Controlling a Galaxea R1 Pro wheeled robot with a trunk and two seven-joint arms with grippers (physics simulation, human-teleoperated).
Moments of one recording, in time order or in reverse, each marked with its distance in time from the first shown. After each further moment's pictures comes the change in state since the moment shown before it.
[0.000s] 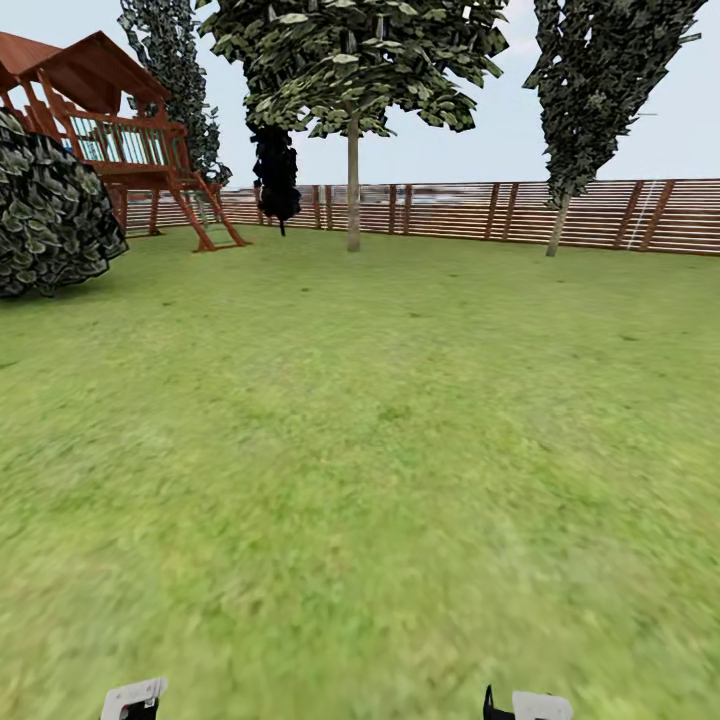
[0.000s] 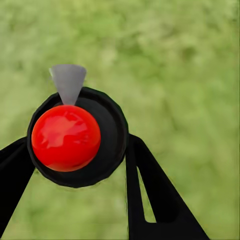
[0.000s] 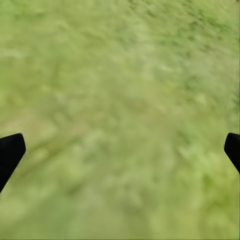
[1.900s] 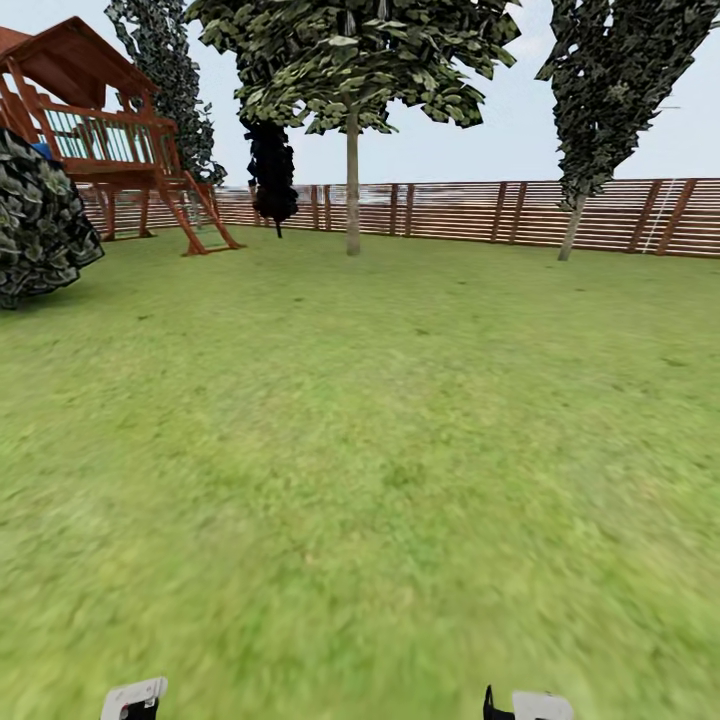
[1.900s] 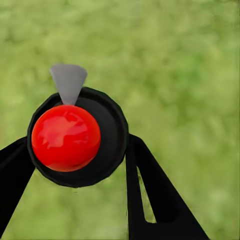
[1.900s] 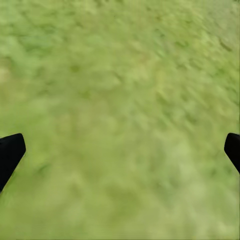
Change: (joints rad) left arm 0.000 0.000 0.000 0.000 0.000 0.000 0.000; right arm 0.000 0.000 0.000 0.000 0.000 0.000 0.000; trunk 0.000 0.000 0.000
